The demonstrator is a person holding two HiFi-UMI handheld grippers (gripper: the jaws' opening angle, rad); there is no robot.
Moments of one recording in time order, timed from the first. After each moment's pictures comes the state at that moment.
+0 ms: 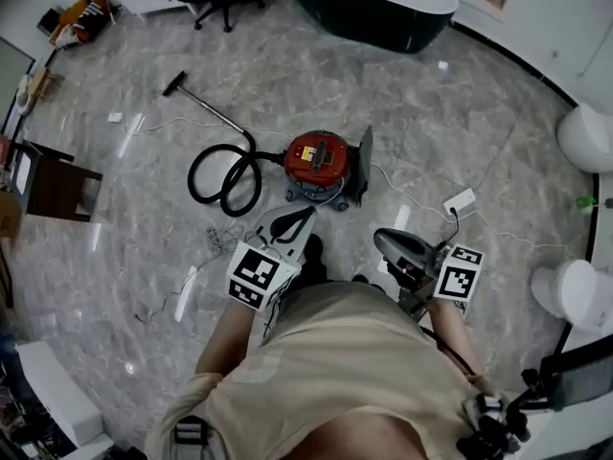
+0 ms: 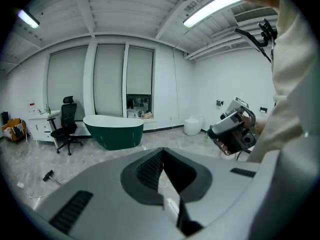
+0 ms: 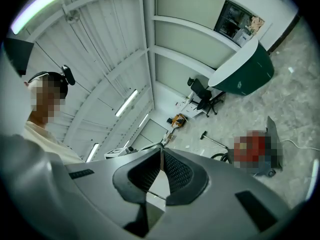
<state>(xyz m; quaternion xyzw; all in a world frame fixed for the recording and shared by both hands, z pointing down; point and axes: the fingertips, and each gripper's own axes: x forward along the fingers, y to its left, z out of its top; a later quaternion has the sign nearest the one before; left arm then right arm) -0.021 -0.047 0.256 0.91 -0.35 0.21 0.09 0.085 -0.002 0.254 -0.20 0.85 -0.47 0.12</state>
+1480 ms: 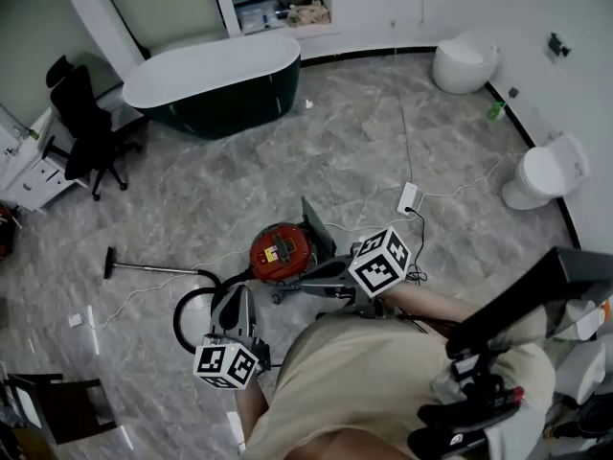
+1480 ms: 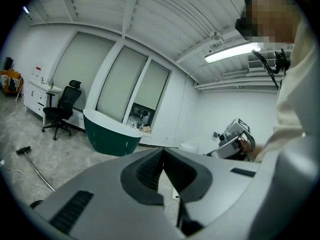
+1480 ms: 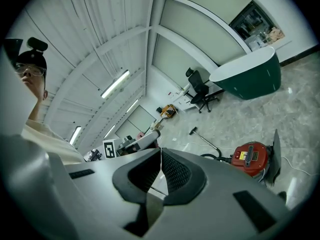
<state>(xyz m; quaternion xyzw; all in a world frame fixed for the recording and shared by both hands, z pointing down) -0.165 -0.170 0.238 0.93 -0.32 0.05 0.19 -0.079 -0.107 0.252 -0.24 0.86 -0.45 -0.01</state>
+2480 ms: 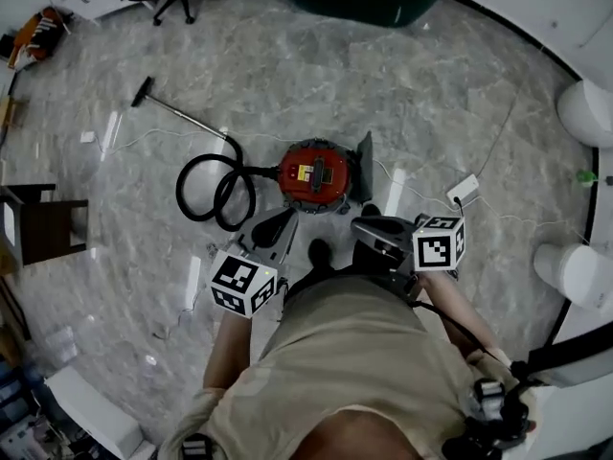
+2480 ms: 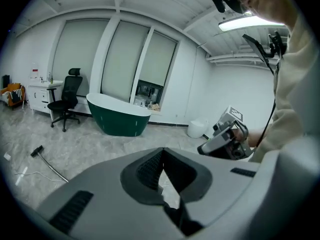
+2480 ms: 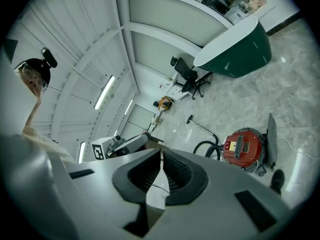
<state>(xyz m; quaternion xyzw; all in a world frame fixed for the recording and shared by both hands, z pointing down) -0.077 -0.243 0.301 0.89 -0.34 0.20 0.21 0.016 -0.202 0.329 -0.20 0.81 -0.55 -0.01</state>
